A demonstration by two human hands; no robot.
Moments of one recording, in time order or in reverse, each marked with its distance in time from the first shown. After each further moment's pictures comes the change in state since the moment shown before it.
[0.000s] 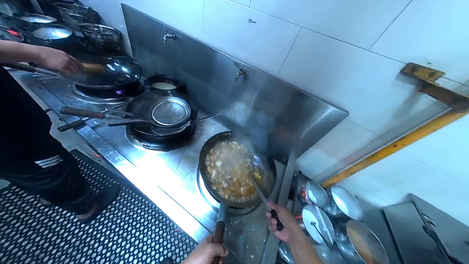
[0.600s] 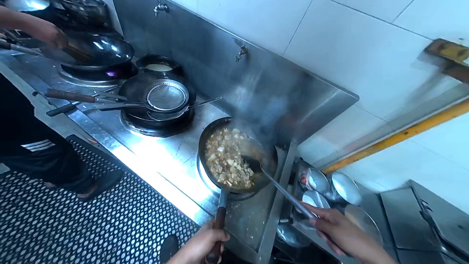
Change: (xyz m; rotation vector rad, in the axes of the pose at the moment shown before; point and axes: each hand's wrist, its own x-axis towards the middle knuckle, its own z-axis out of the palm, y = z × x) left_hand -0.003 0.004 0.000 -0.020 -0.024 -0.010; right_hand -0.148 -0.066 -0.061 -1.124 -0.069 -0.249
